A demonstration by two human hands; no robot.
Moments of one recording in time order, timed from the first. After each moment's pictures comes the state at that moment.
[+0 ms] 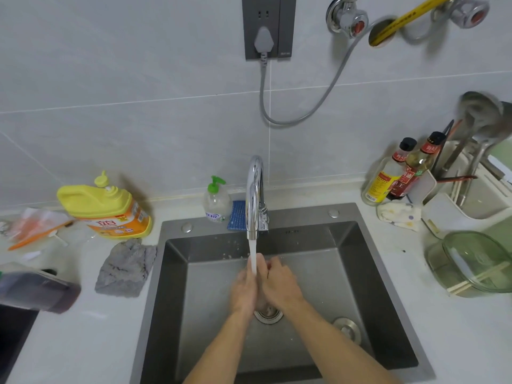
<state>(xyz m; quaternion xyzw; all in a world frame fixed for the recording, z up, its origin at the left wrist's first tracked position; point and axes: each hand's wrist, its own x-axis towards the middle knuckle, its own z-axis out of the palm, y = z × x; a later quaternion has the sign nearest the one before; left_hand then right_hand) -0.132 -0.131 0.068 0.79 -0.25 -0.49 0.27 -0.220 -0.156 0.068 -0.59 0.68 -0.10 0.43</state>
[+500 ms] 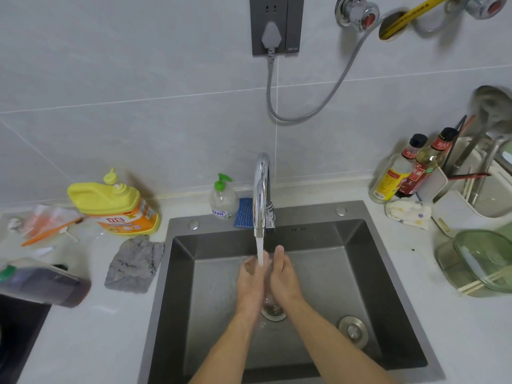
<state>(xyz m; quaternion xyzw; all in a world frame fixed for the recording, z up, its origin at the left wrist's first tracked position) -0.137 -0.126 0.070 0.72 -0.18 -0.53 0.42 -0.208 -0.147 0.065 -0.41 0.65 -0.27 0.58</state>
